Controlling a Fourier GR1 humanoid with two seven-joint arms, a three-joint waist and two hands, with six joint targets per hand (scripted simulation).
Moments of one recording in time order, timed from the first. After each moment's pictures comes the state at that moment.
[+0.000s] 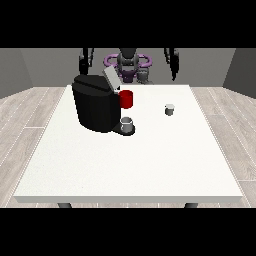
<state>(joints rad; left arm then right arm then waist) 0.01 0.11 -0.02 -1.53 0.02 -0.04 -0.05 -0.03 -0.10 0.01 -1.53 0.00 -0.01 0.02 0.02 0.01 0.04</state>
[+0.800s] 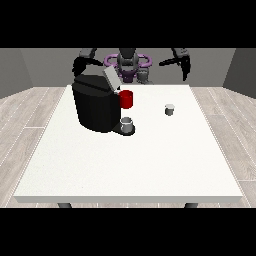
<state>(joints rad) -0.12 0.30 0.12 -1.43 0.01 -0.15 -0.13 -0.01 -0.02 -0.02 -1.55 -0.01 -0.11 -0.12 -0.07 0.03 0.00</state>
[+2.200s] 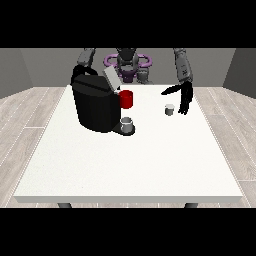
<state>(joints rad) -0.49 0.42 0.12 -0.83 -0.23 -0.13 -0.17 -0.20 -0.03 -0.02 -1.49 0.00 -0.15 -0.05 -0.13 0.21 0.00</state>
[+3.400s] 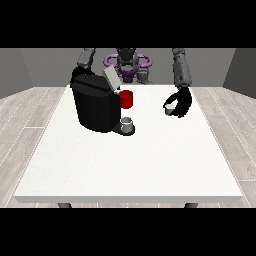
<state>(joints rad) -0.60 0.43 0.07 -0.59 -0.49 0.09 -0.27 -0.22 -0.03 -0.01 -1.44 0.01 -0.17 -0.04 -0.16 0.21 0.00</state>
